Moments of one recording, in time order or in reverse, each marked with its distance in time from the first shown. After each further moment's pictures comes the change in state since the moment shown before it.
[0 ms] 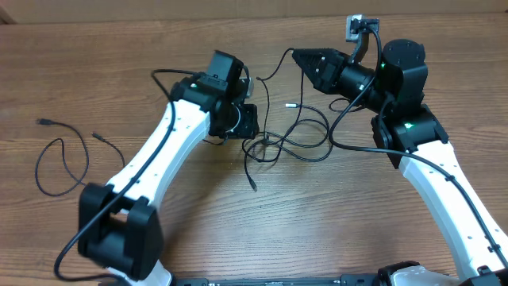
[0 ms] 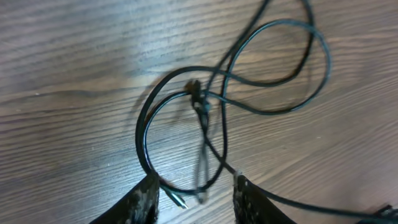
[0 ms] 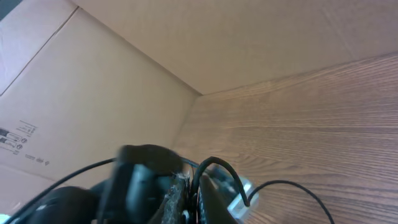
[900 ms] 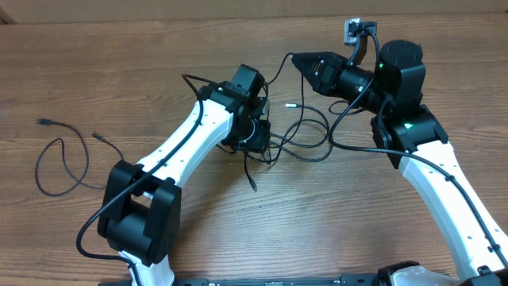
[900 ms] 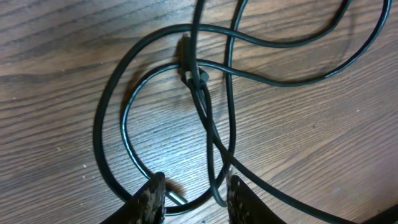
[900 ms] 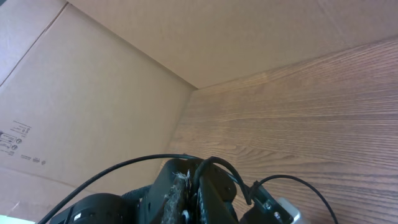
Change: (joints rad) left arm -0.083 0.113 0.000 -0.027 -0.024 0.059; right arm 0.000 0.000 0.000 -0.044 0.000 0.000
